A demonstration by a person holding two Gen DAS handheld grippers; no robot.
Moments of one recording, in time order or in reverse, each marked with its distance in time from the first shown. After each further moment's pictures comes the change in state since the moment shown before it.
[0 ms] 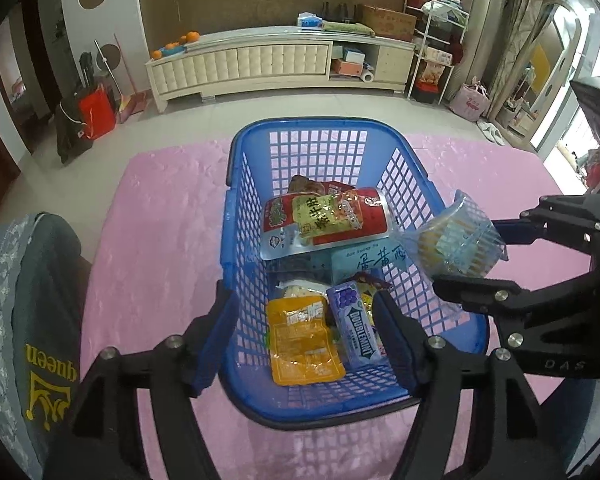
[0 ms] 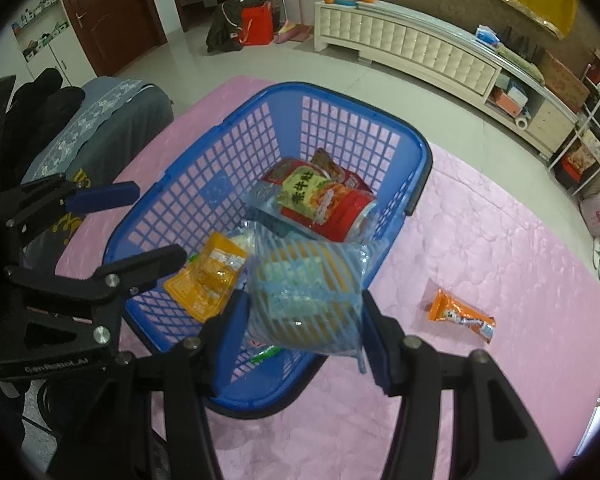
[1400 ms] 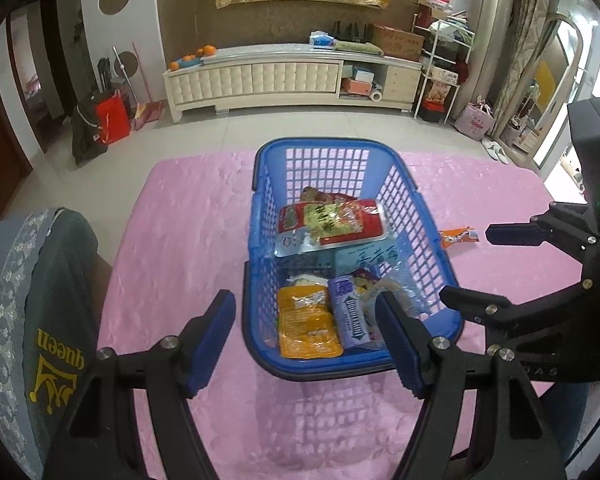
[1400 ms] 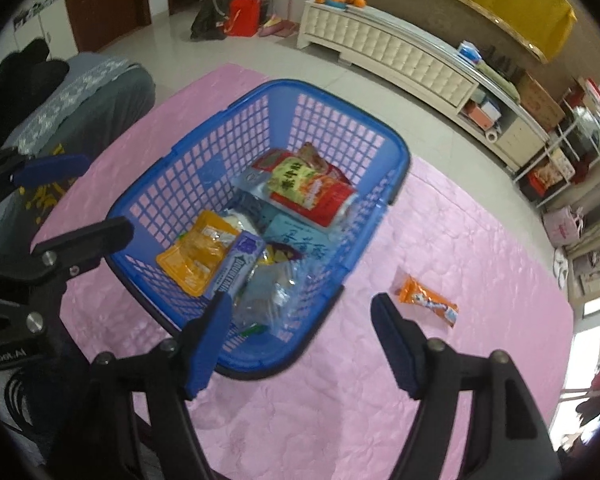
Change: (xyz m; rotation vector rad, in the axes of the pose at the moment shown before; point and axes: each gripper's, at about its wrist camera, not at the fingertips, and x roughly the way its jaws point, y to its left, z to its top) left arm -0.044 -0.004 -0.015 -0.035 -0.066 0.016; right arm -0.023 0.023 -0.012 -0.023 0.013 -0.149
